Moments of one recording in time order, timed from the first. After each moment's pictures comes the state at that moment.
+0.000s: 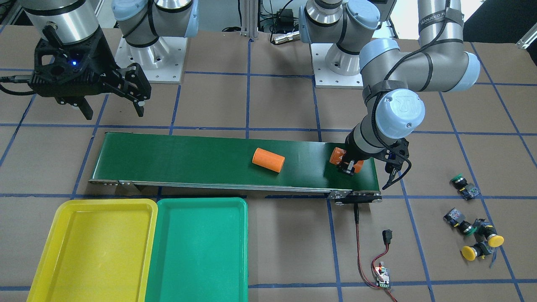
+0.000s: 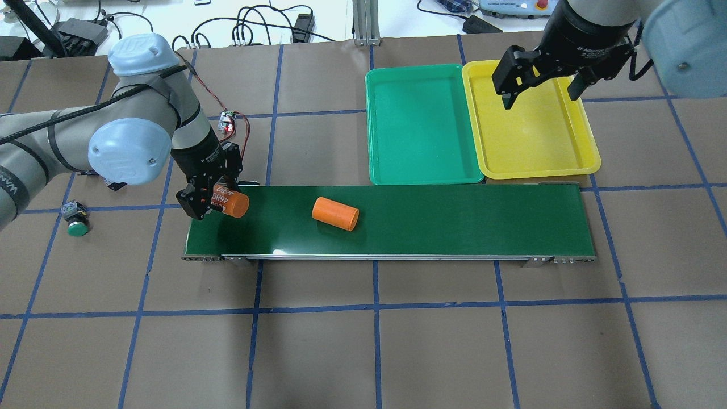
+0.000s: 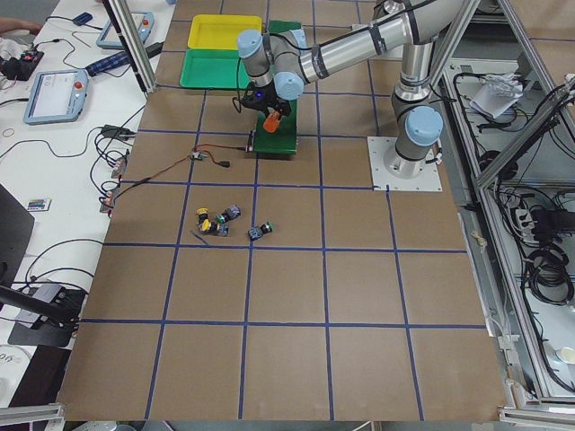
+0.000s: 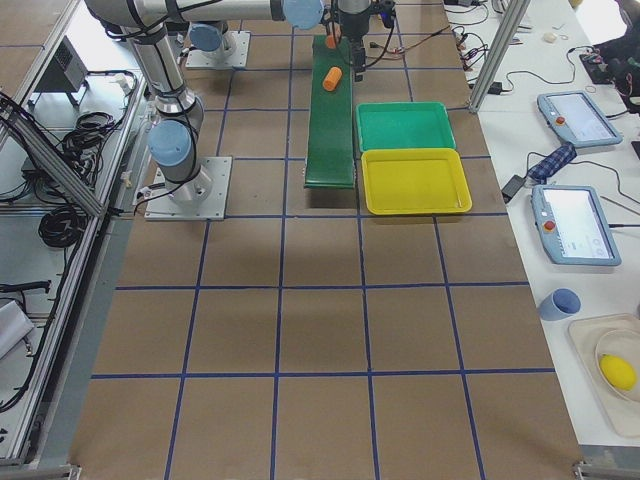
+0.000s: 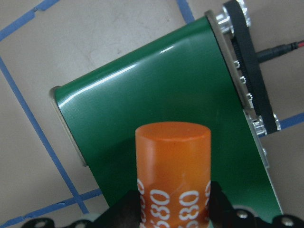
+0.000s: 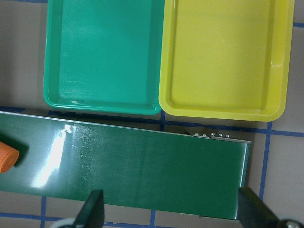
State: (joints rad) left arm -1.52 -1.81 -1.83 -1.31 1.58 -1.13; right arm 1.57 -1.56 1.54 -1.67 -1.56 -0.10
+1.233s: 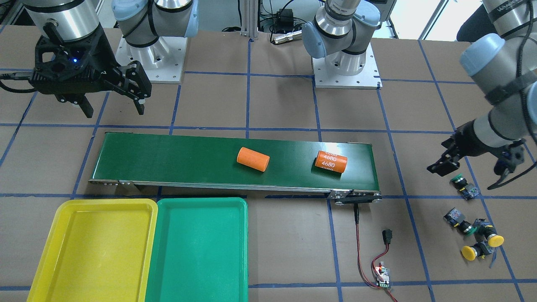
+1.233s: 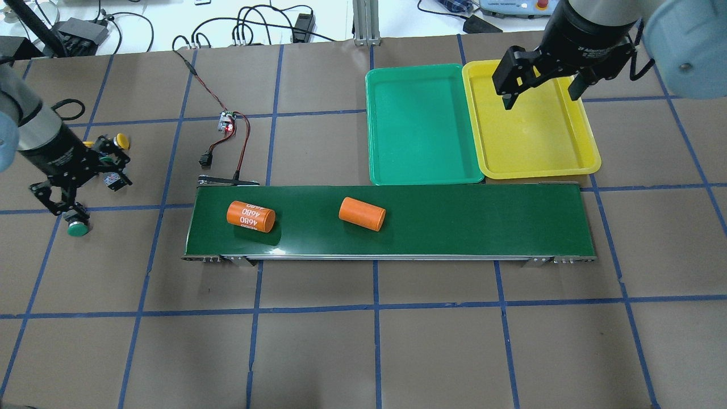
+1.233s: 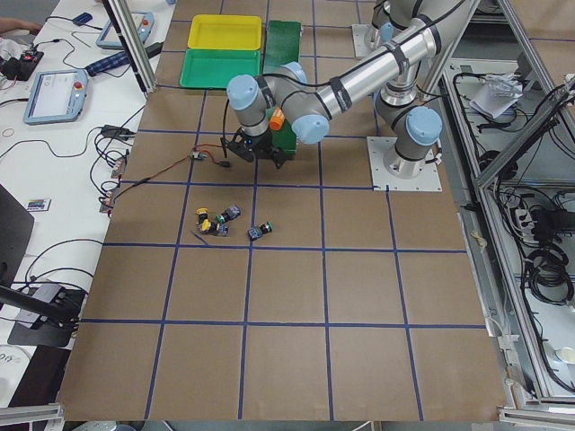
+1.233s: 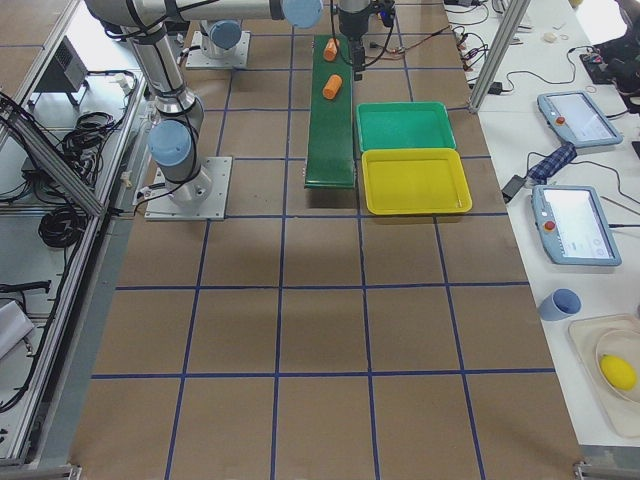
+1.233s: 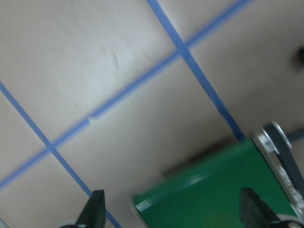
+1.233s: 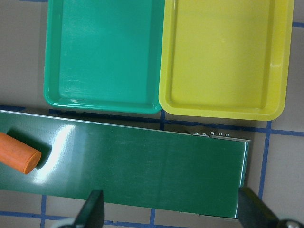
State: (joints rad) left arm -1.03 -1.81 -1.77 -1.29 1.62 -0.33; right arm 1.57 -1.57 1.54 -1.66 -1.56 -0.10
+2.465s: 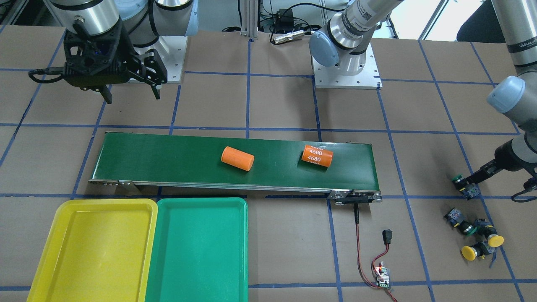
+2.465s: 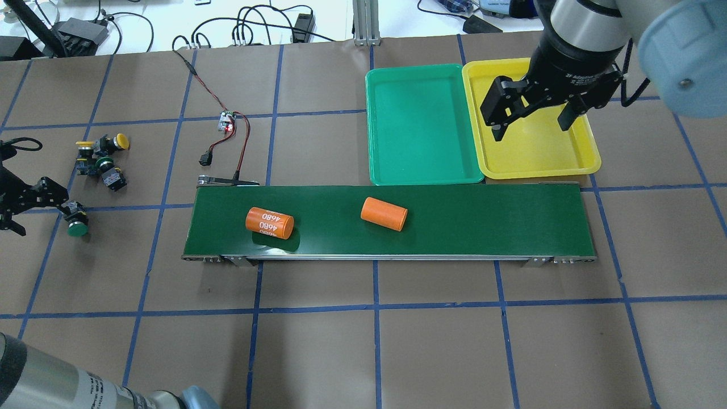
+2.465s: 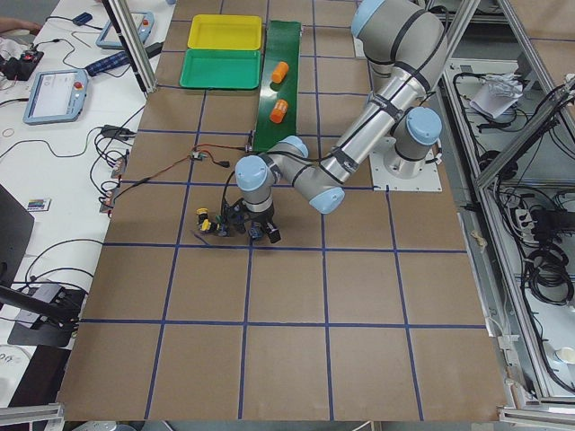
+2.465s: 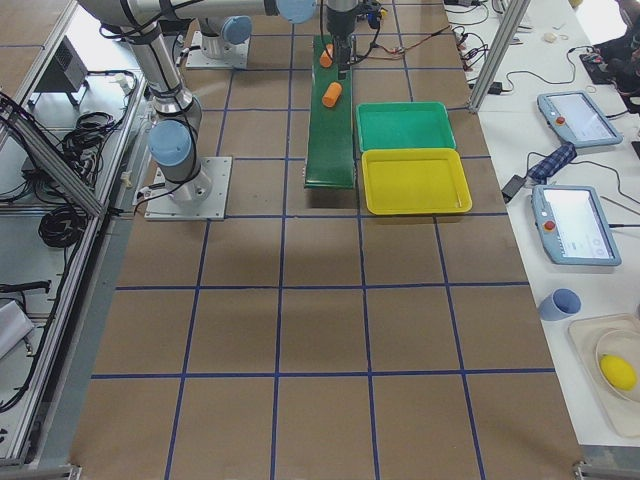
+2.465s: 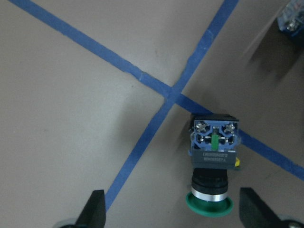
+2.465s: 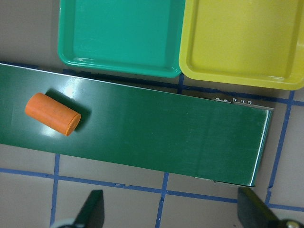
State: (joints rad) left arm -0.82 -2.02 -1.76 -0.97 1.66 0.23; right arm 1.63 -1.60 1.56 -1.56 -1.56 -0.10
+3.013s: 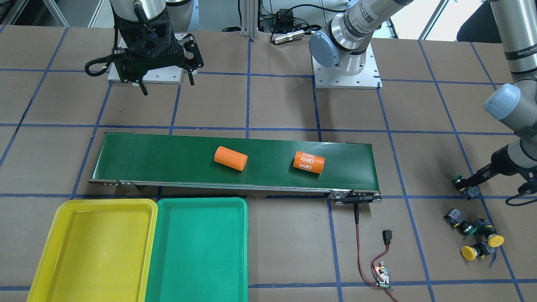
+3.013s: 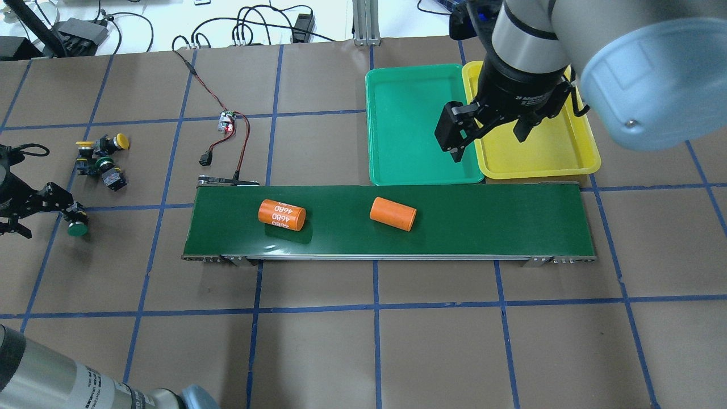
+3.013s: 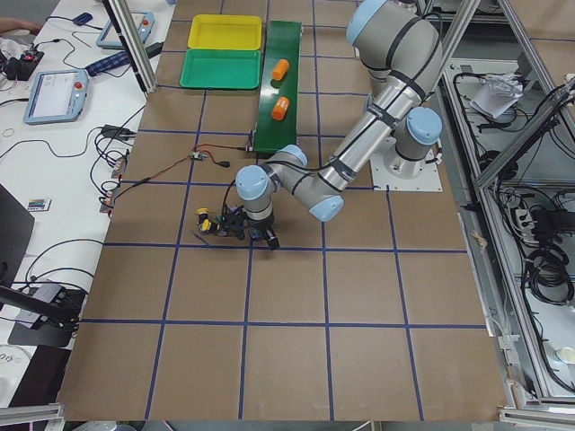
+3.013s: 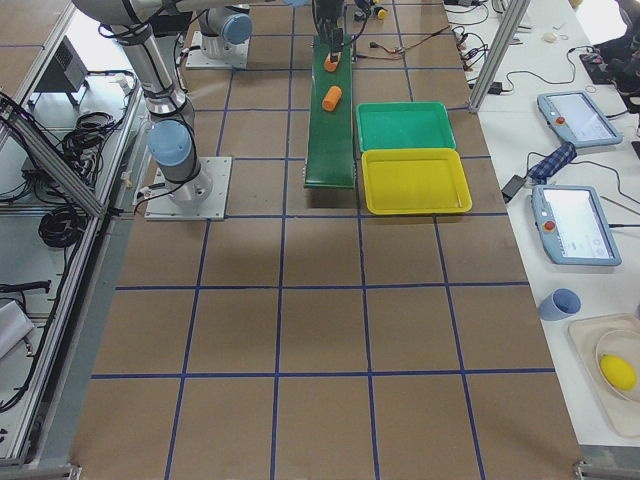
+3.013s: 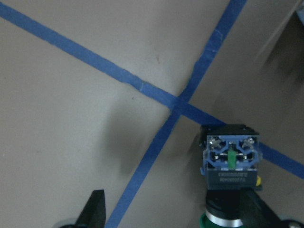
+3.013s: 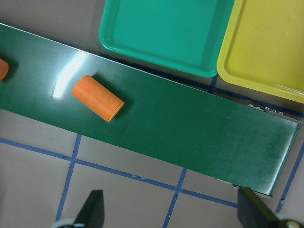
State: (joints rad) left arm -0.81 -2.06 -1.76 -0.94 1.66 0.26; right arm 1.77 -1.60 1.56 -1.56 -1.56 -0.13
